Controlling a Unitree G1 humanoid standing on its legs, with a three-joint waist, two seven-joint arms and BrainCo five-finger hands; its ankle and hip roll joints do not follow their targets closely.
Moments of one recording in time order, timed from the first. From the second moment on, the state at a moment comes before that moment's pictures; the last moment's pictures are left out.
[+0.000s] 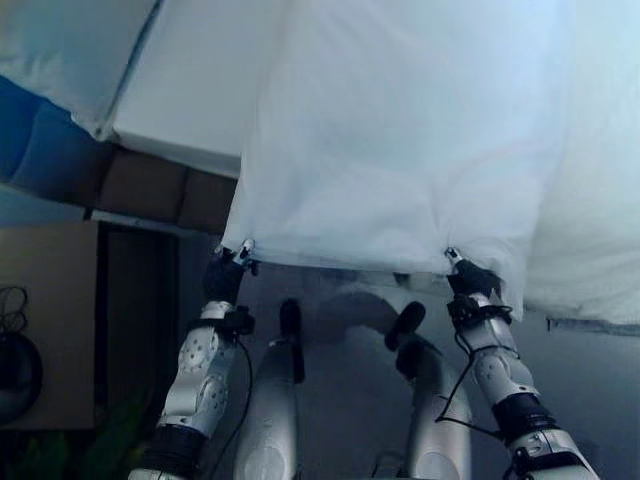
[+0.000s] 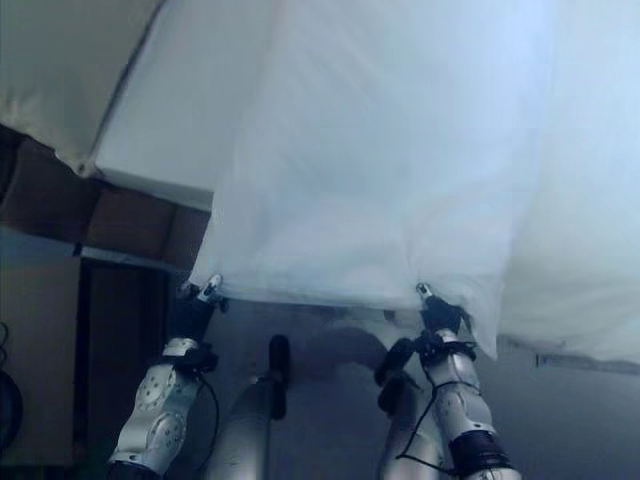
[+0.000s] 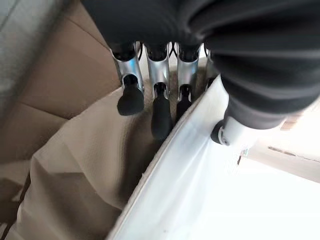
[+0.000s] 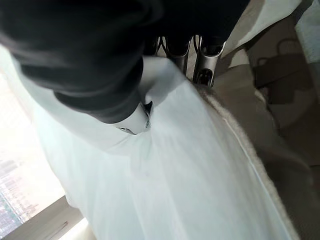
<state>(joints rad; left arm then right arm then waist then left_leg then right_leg) -0.15 0.30 -0.10 0.15 -0.60 -0.31 0.07 -0.29 -0.29 0.04 0.40 0.84 -0.23 -0.01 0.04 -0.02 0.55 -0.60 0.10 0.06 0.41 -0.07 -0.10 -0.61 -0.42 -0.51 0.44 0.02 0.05</state>
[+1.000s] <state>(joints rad) -0.70 0.48 -0.30 1.09 -0.54 -0.24 0.24 -0.96 -0.49 0.19 1.05 0.53 -0.27 -0.11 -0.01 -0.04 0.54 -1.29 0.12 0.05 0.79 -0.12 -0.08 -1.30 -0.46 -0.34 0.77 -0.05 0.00</state>
